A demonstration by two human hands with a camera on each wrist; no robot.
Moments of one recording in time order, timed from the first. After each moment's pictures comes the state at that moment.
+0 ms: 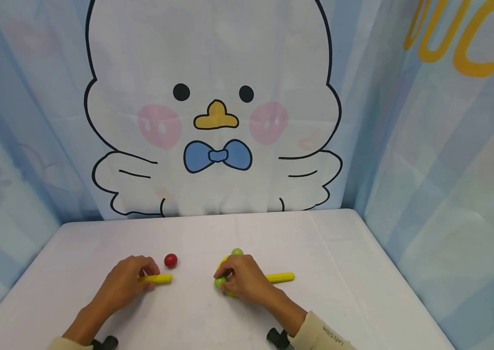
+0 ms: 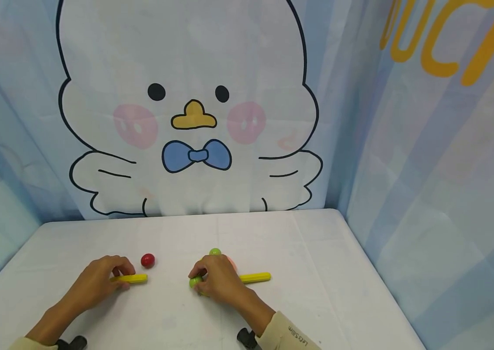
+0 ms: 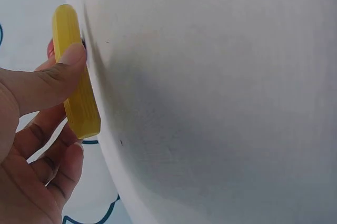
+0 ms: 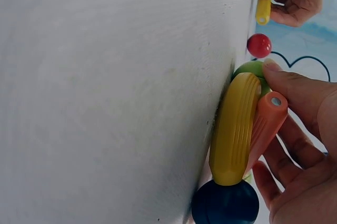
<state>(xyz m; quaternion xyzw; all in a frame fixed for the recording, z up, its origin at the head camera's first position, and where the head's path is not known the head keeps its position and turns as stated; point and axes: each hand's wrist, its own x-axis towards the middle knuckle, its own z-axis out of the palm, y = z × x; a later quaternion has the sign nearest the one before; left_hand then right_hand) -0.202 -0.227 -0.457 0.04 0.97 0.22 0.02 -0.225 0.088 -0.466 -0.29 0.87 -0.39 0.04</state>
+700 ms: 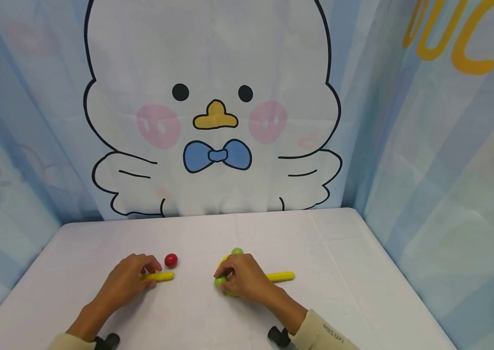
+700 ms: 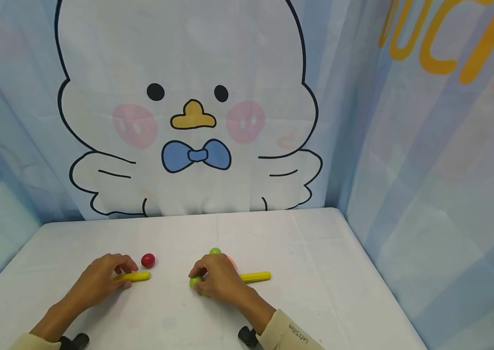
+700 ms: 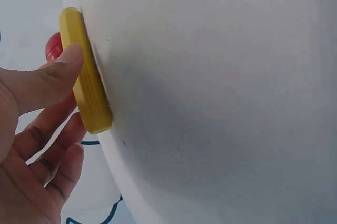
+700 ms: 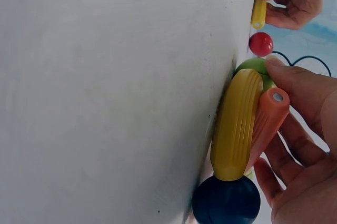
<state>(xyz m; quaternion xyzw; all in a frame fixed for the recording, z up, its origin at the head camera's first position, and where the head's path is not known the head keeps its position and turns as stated) -0.207 -0.226 -0.458 0.05 0.98 0.21 0.02 -0.227 0.089 -0.466 -0.30 0.87 -0.38 0.05</state>
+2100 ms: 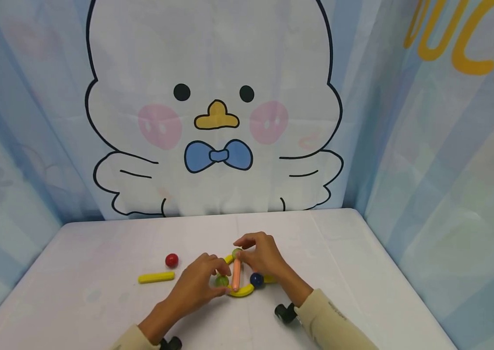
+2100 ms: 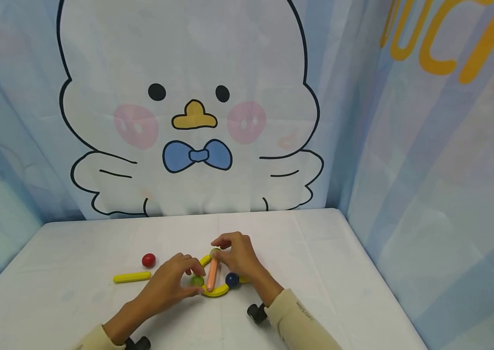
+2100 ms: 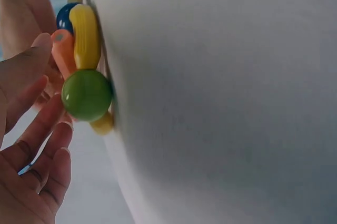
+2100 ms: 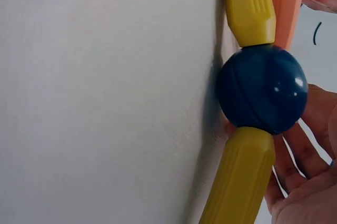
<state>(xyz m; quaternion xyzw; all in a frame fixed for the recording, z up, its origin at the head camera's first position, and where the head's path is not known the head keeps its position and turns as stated) -0.199 -0.094 -0.459 0.22 0.93 0.29 -0.03 -0.273 0.124 -0.467 -0.18 0.88 -0.43 0.02</state>
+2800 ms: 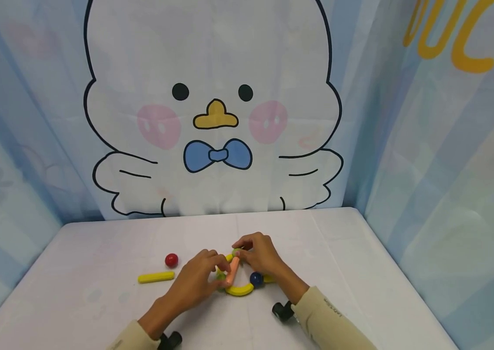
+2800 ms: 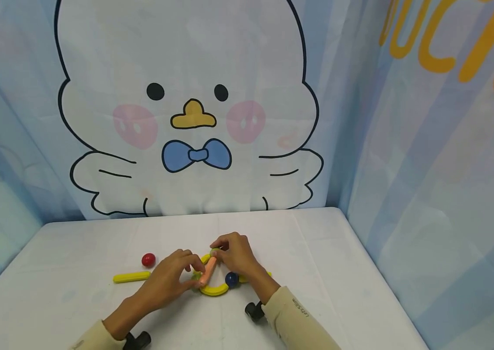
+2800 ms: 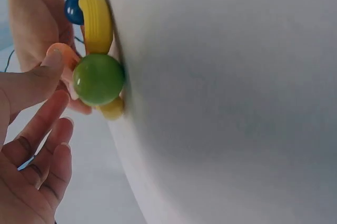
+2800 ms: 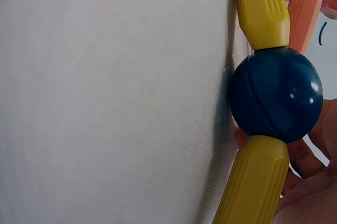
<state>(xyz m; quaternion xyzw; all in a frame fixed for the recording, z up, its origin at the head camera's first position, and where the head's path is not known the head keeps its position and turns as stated) -0.200 -0.091 -0.452 0.23 0.93 0.27 -0.05 -0.278 0.120 -0.472 -0.18 0.89 -0.42 0.03</state>
